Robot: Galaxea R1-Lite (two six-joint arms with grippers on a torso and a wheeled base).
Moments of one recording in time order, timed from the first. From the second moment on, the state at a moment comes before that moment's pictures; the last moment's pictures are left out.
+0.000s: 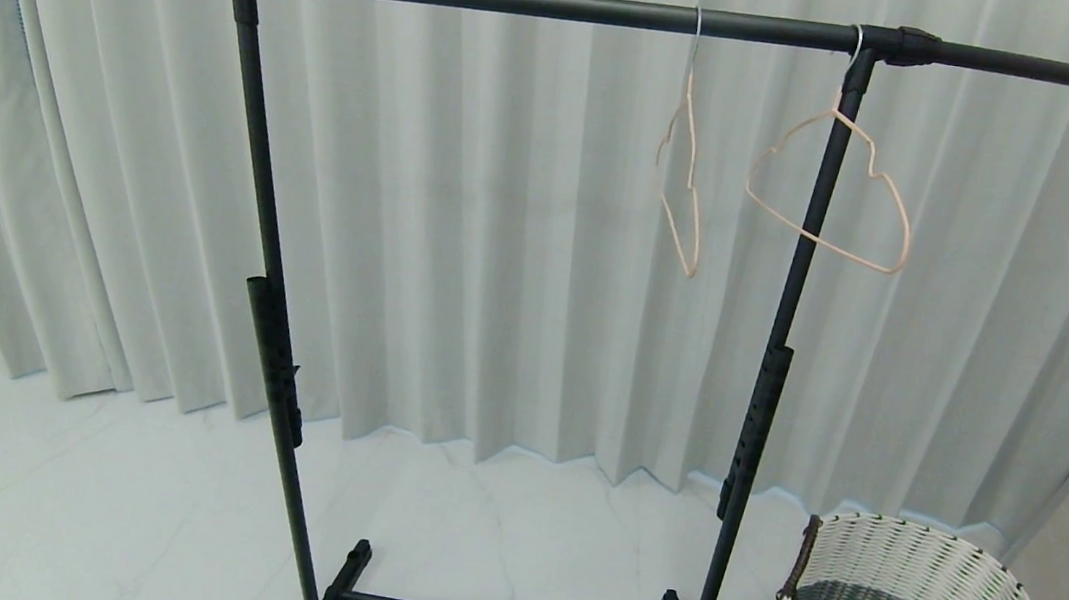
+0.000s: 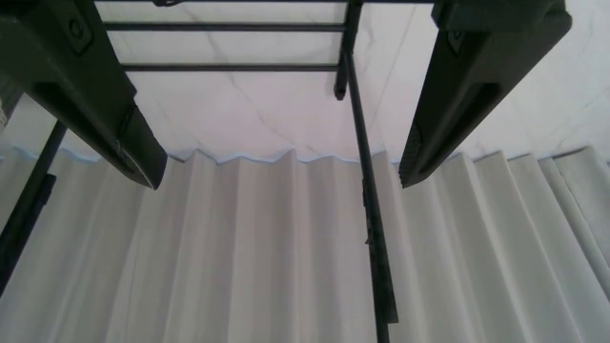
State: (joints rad) left arm 0.00 0.00 0.00 0.00 -0.09 0.06; right arm -0.01 1.62 -0.06 -0.46 -0.08 -0.73
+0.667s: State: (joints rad) left arm 0.00 0.00 0.00 0.00 -0.09 0.06; right arm -0.03 1.73 -0.13 -0.52 -0.08 -0.73
